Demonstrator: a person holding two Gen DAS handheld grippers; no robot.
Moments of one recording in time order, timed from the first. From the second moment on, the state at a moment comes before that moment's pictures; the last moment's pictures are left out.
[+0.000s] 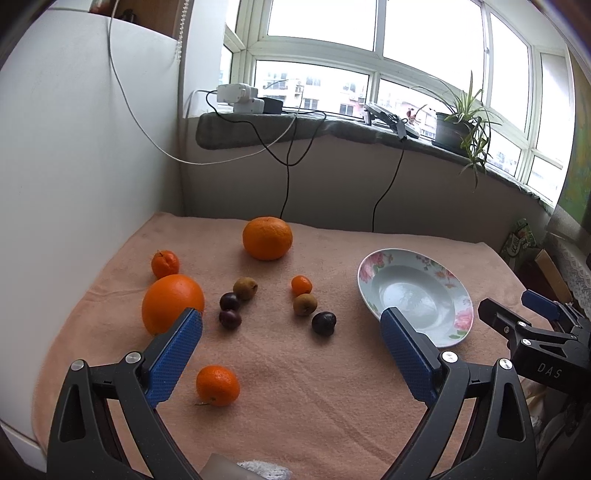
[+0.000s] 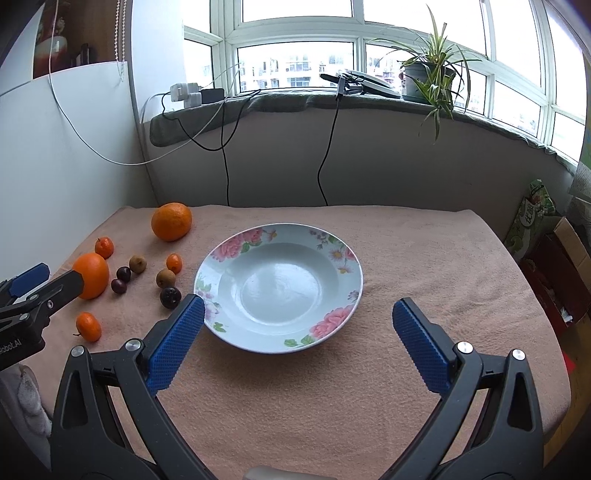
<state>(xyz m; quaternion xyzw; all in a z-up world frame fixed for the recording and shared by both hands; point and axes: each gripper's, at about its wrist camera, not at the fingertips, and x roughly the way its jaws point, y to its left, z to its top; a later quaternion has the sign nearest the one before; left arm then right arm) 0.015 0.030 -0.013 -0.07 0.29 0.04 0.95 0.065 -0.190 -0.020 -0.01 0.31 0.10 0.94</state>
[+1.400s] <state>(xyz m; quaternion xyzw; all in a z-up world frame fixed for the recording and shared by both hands) 0.017 0.145 -0.062 -0.13 0.34 0.14 0.92 0.148 0.001 -0.028 -0.10 0.38 0.37 0.84</state>
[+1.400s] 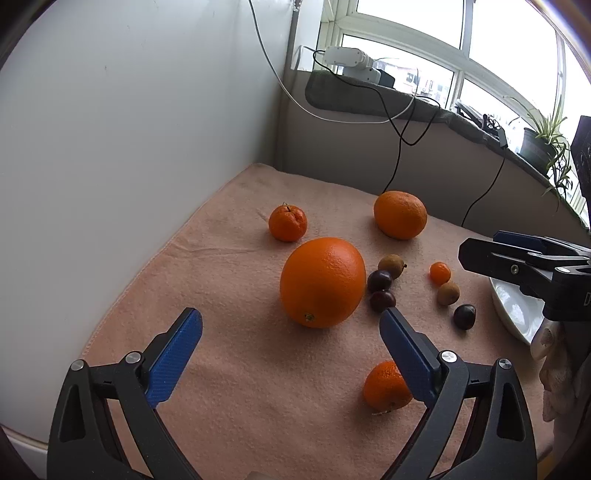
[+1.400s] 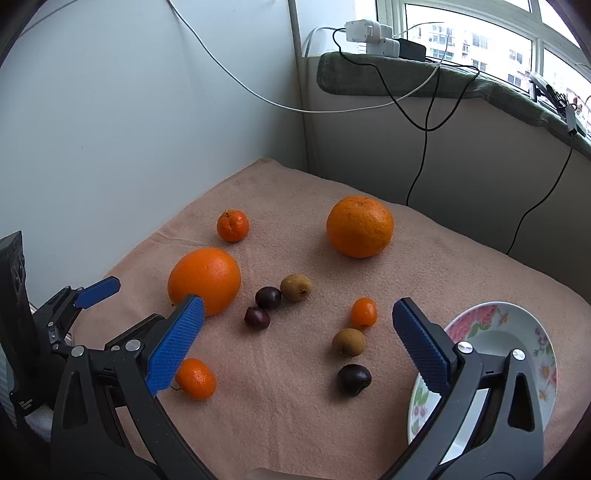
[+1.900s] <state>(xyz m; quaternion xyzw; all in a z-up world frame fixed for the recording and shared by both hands) 0.023 0.160 -0.075 -0.17 0.35 0.11 0.91 0.157 0.043 -0.051 -0.09 0.43 0.44 0.78</state>
